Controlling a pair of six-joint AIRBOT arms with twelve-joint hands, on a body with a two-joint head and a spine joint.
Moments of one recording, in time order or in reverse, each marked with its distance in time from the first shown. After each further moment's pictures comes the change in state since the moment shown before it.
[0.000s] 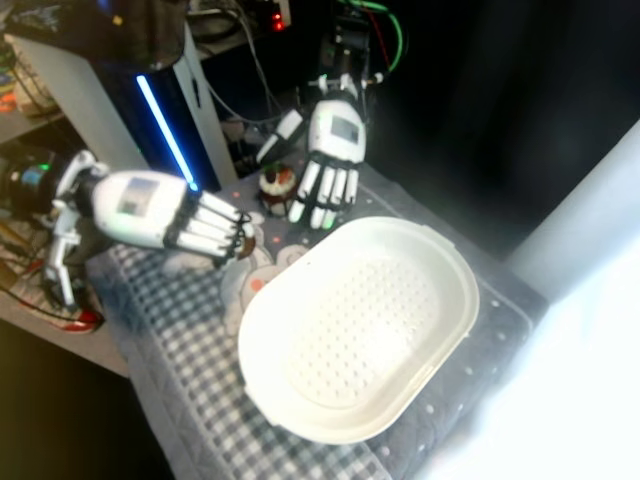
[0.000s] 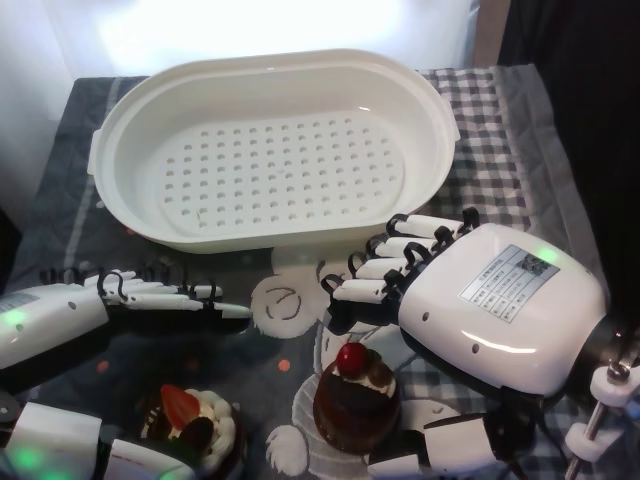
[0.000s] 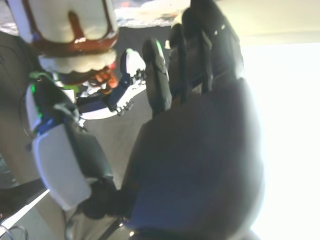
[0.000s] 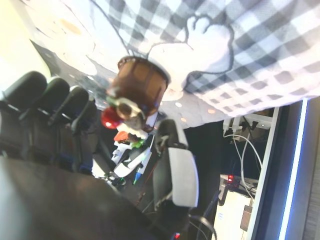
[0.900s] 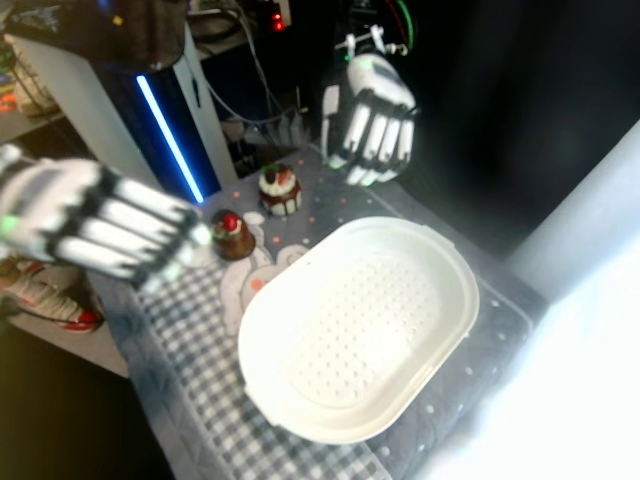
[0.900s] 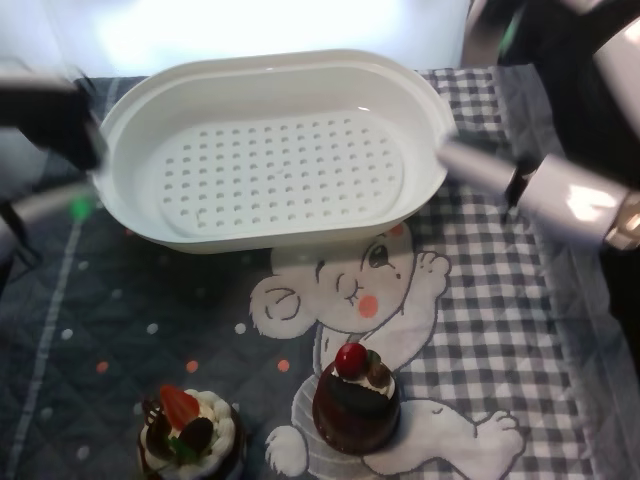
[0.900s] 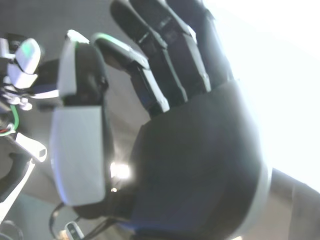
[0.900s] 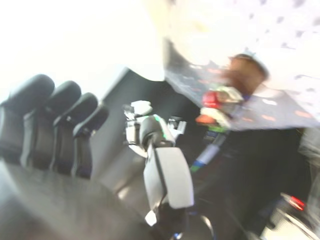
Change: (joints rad) left arm -0.027 0.077 0.025 -0.192 -0.567 0.152; right arm -0.003 0.079 0.060 0.124 0.675 0.082
